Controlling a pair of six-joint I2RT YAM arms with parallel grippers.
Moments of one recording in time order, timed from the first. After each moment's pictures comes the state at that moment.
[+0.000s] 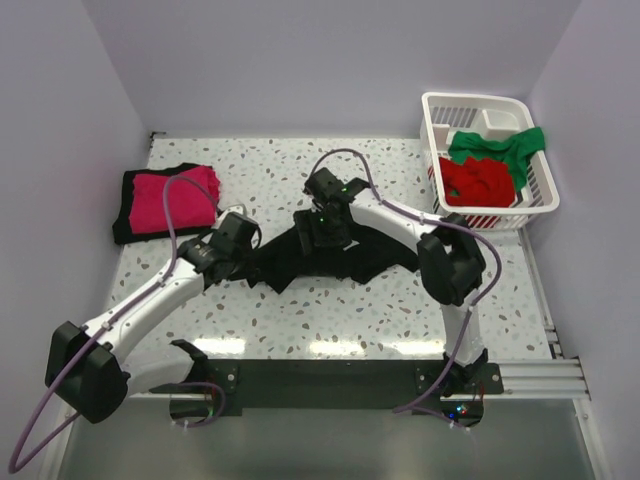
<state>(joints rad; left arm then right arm) -0.54 1.15 0.84 -0.72 -0.24 -0.67 0.71 2.01 1.66 -0.82 -0.17 0.45</state>
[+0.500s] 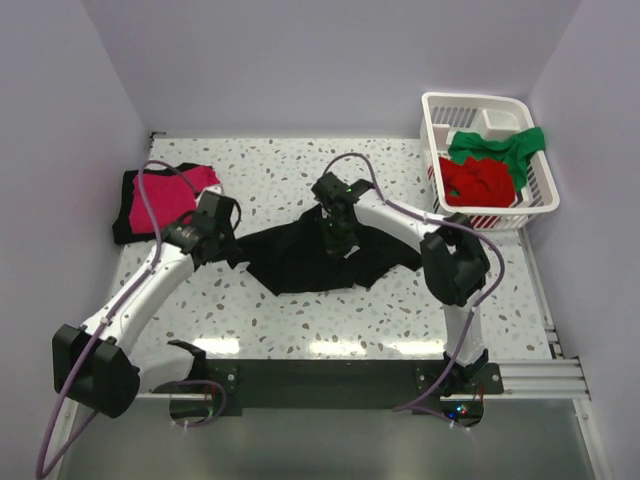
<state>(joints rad) -0.38 1.17 0.92 -0.77 -0.26 -0.58 0.71 2.05 1.61 -0.91 -0.09 0.43</state>
